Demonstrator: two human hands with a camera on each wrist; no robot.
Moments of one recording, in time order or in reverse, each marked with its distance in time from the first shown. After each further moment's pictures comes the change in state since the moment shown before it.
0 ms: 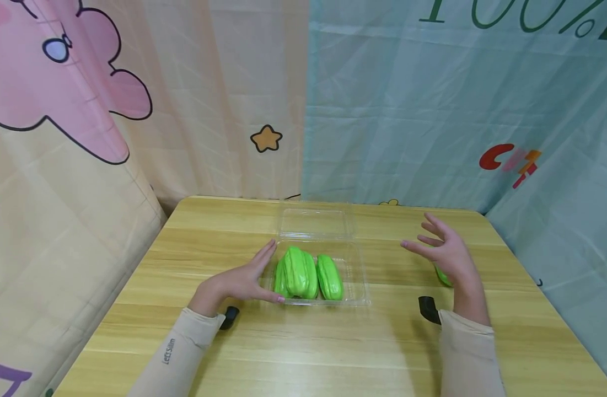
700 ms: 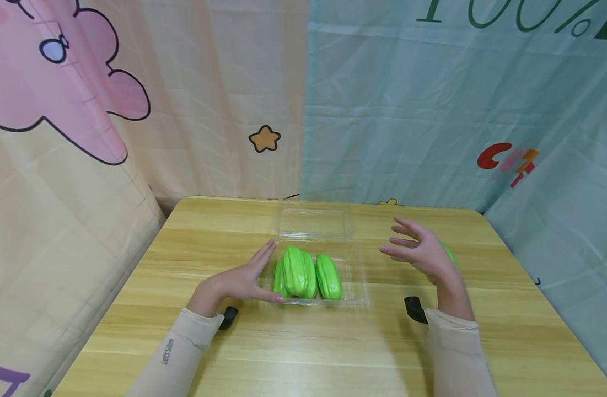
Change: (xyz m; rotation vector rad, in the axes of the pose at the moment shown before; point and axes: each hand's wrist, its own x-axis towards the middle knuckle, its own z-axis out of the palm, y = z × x) left_hand -0.001 0.001 0.000 0.007 0.002 -0.007; right_hand 0.008 -0.006 0.029 0.220 -0.176 -0.074
